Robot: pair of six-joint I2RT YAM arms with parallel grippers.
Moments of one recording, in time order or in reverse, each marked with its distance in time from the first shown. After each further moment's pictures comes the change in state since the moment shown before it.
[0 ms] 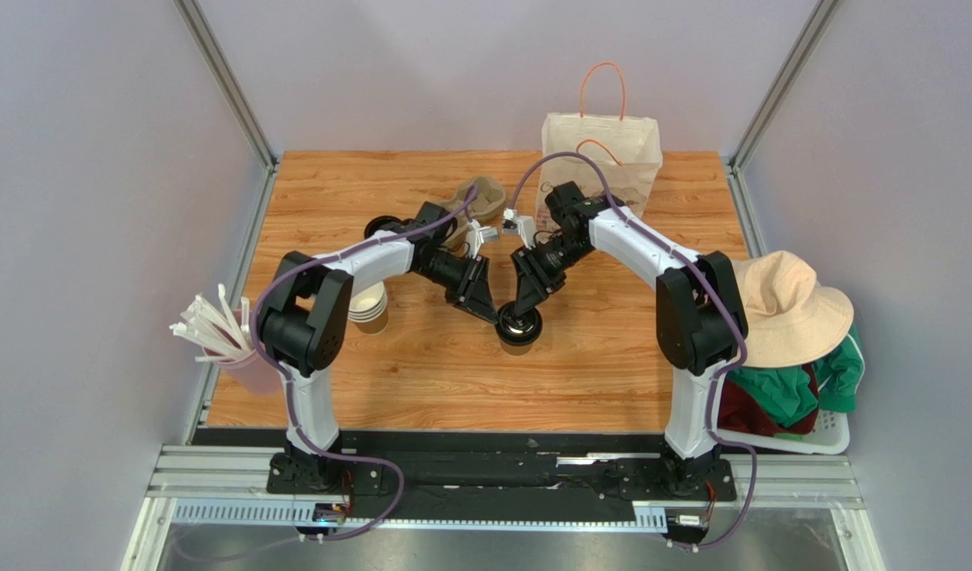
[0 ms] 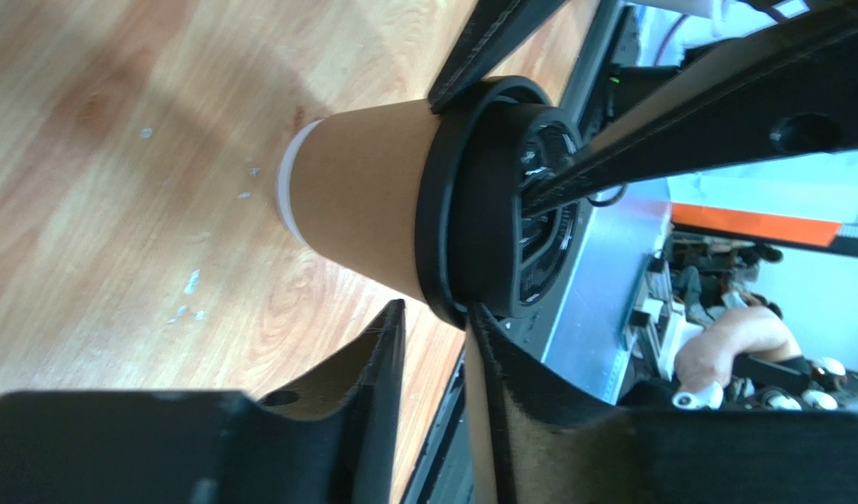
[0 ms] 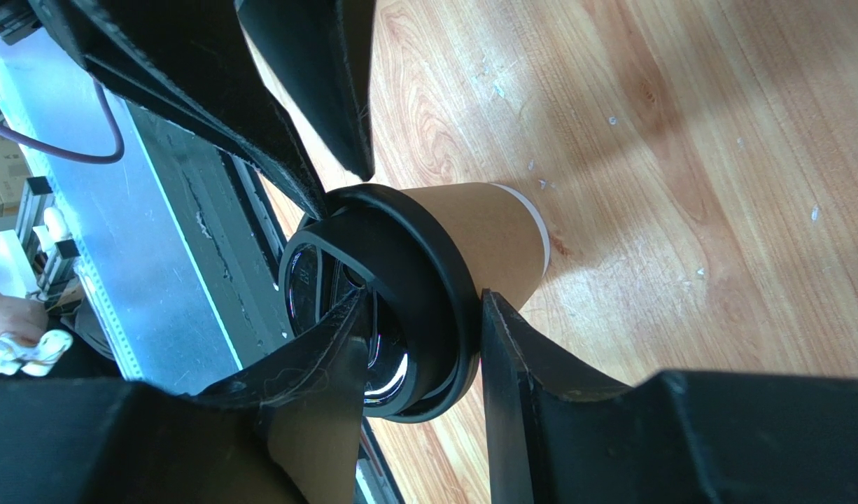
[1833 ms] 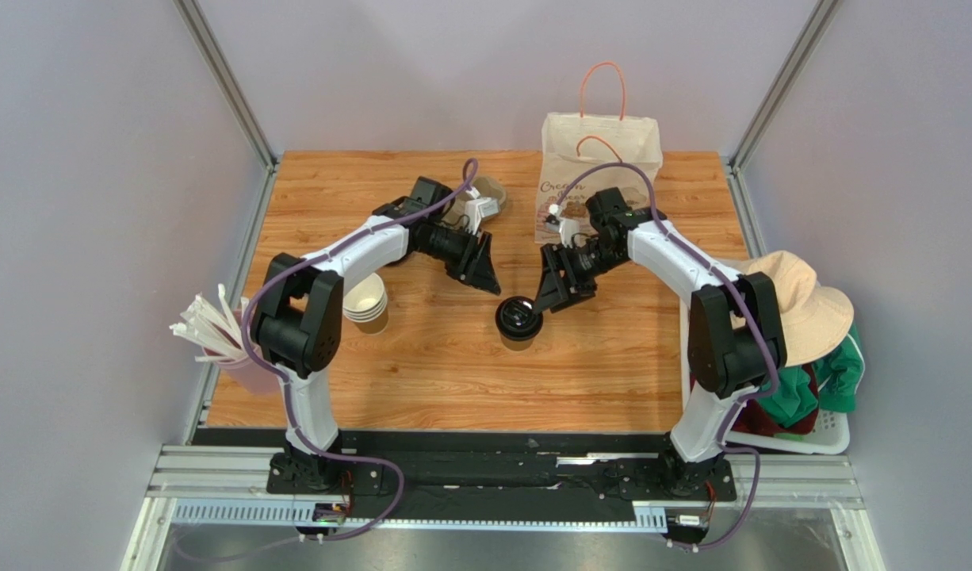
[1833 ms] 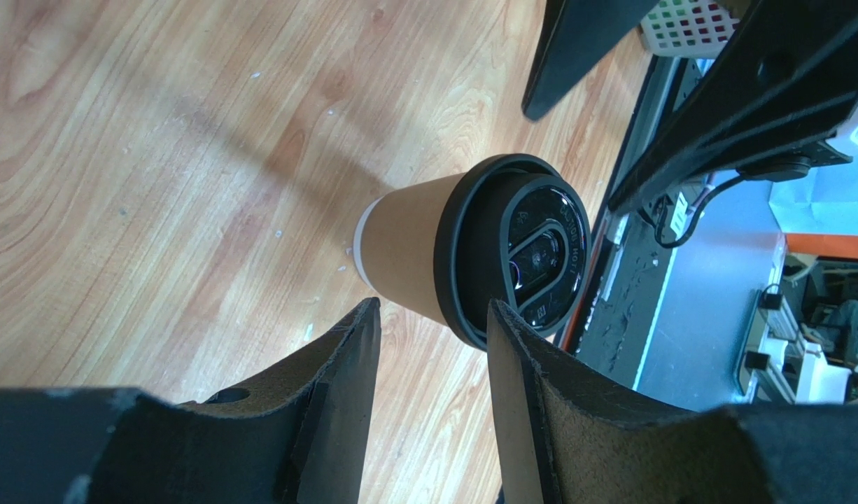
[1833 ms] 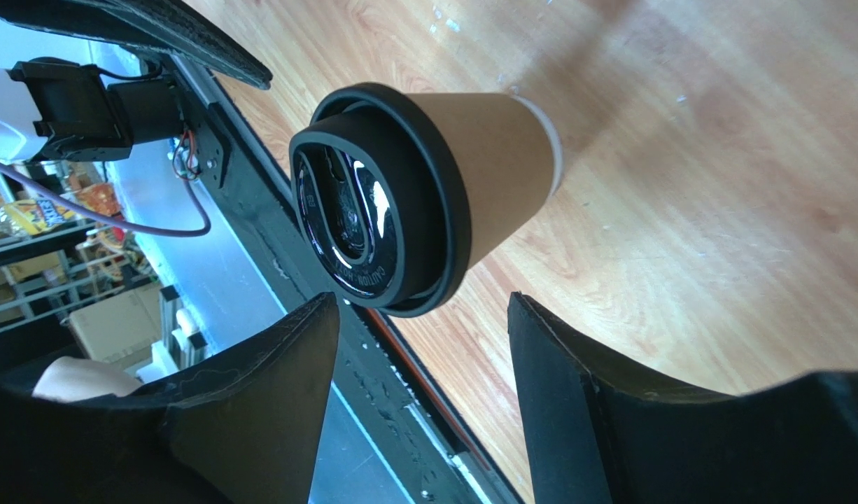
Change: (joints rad) left arm 0.028 -0.024 0.128 0.014 -0.095 0.100; right arm -0.118 -0.187 -0.209 0.095 -0.006 0.300
